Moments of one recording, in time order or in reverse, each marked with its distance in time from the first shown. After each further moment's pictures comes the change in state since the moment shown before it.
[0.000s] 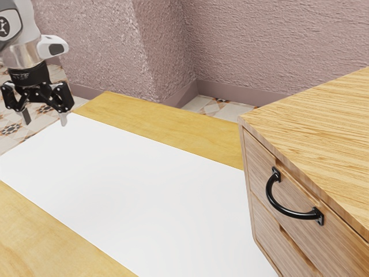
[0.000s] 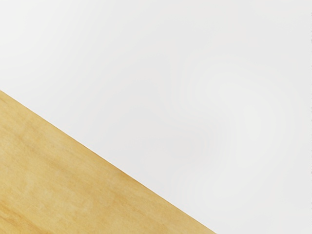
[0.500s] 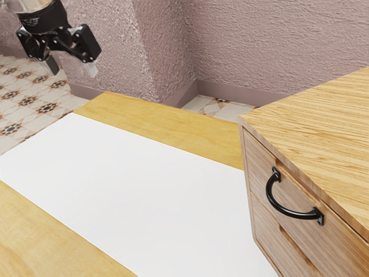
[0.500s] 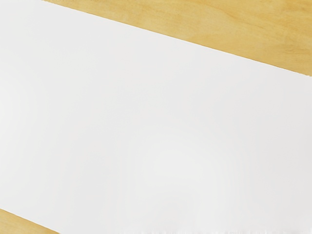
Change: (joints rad) arm -0.127 -0.007 -0.179 0.289 -0.015 -0.056 -0.020
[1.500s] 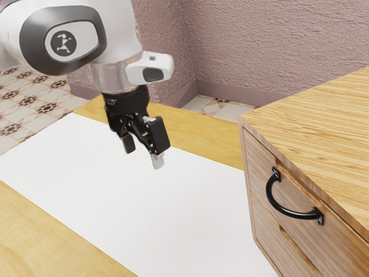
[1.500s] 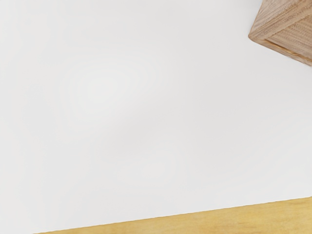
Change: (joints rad) arm -0.008 -0.160 -0.322 -0.430 -0.027 0.147 0.200
